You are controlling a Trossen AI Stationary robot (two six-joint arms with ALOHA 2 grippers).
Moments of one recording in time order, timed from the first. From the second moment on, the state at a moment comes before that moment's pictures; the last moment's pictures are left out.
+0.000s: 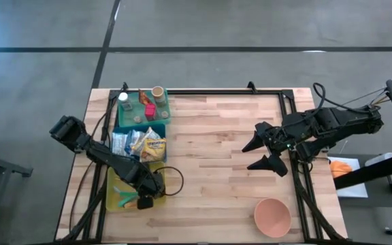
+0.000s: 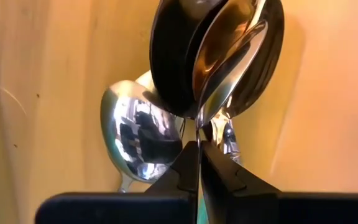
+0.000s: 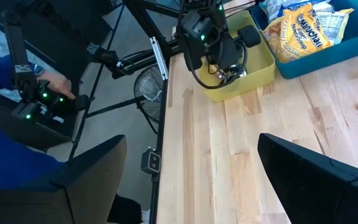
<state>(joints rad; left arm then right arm) -0.52 1.58 0.86 -0.75 0.11 -0.75 0.27 1.10 1.35 -0.74 -0.10 0.57</state>
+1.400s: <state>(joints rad) -0.52 1.56 0.93 -0.80 0.14 -0.78 0.27 1.10 1.35 -0.74 -0.11 0.57</state>
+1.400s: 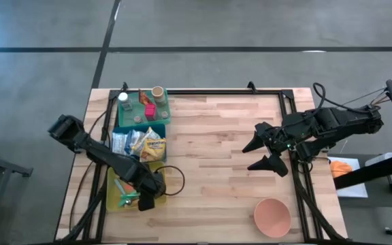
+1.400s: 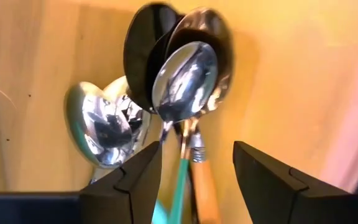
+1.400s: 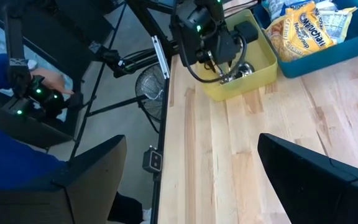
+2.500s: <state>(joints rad) -0.26 1.02 1.09 -0.49 -0.78 -0.49 0.22 0.82 1.34 -0.59 0.01 0.36</state>
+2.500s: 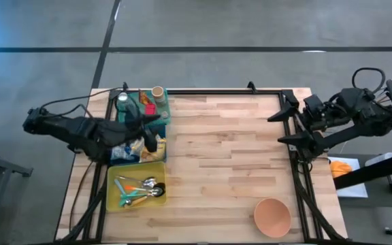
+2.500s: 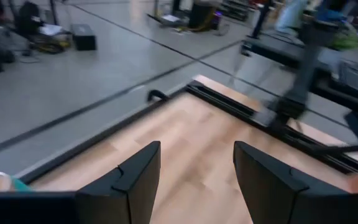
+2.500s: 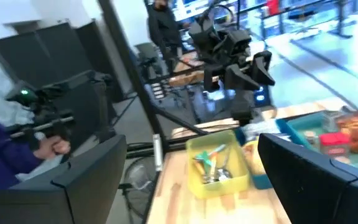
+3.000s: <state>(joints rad) 0.30 0.83 0.83 -0.27 0.12 -0.33 0.21 0.69 1.26 -0.54 -0.01 0.26</state>
